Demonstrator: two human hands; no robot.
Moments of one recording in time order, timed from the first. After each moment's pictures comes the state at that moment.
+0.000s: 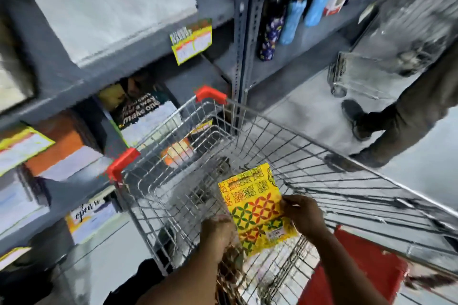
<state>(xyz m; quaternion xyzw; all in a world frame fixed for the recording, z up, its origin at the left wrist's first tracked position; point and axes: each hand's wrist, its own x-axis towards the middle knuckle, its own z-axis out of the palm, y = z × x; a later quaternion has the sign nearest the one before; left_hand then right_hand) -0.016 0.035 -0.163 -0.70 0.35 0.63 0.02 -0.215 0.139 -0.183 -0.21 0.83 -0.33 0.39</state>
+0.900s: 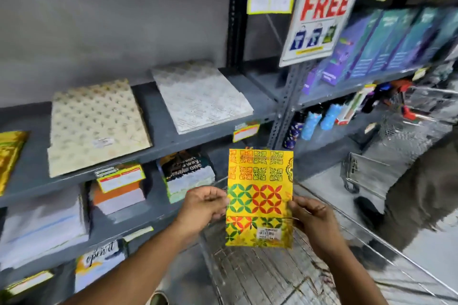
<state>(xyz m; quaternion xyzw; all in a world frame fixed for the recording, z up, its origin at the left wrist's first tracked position) 0.054 -0.078 0.038 -0.45 0.52 0.67 -0.29 -0.171 0.045 0.033 -0.30 0.61 -0.59 0.43</state>
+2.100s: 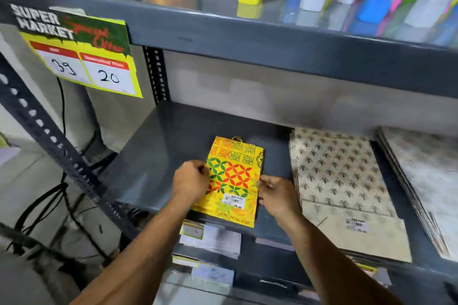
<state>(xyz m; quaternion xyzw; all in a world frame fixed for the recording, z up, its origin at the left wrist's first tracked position) 0.542 -0.284 0.078 -0.81 0.45 0.23 -0.29 0.341 -0.316 0.057 -0.58 0.64 -0.26 0.43</state>
